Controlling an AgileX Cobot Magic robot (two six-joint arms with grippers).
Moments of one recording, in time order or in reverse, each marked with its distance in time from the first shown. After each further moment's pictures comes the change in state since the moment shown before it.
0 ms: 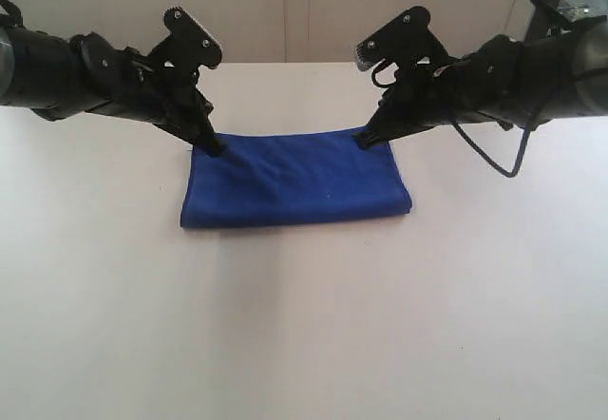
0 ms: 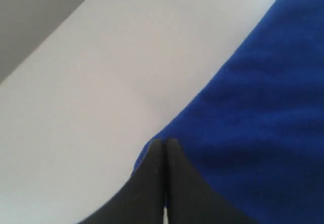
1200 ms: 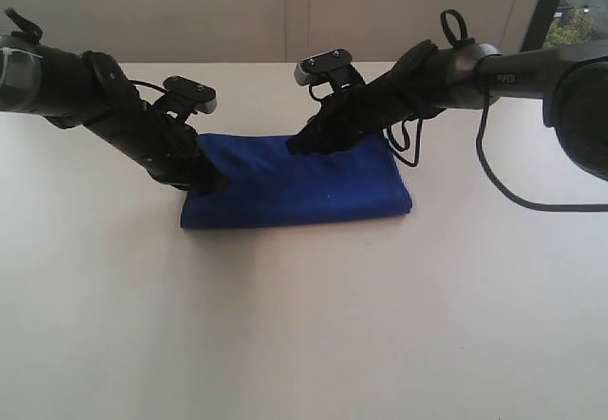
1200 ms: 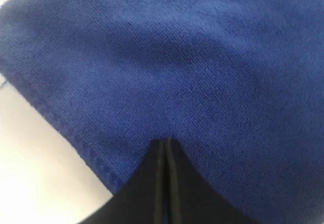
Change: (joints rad) left arm 0.062 0.142 -0.088 -0.006 0.415 -0.287; right arm -0.006 0.486 -0.570 0.405 0.518 -0.190
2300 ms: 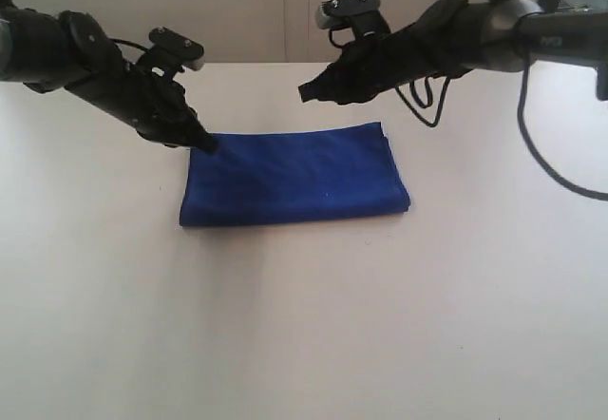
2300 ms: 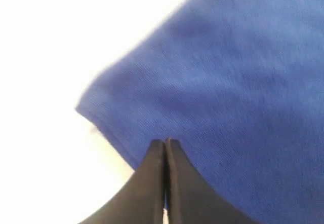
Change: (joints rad) left arm 0.026 -0.070 -0.050 0.065 -0.039 0.013; right arm -0.035 -0.123 0.006 -0.053 -0.076 0.107
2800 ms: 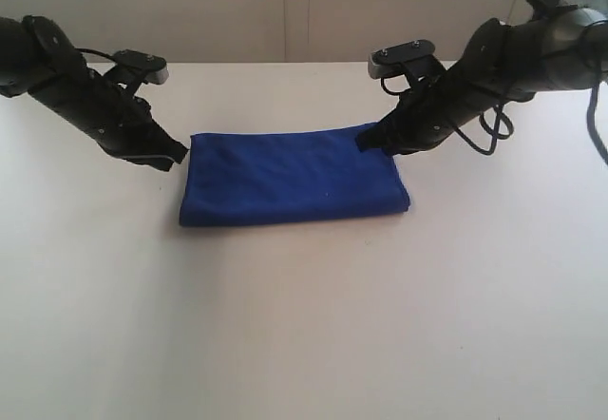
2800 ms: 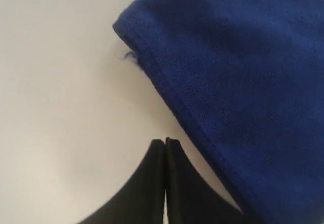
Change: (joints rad) left arm 0.106 0.036 -0.002 -0.014 0.150 -0.053; right arm -0.061 -0.164 0.317 -0.412 -0.009 0.377
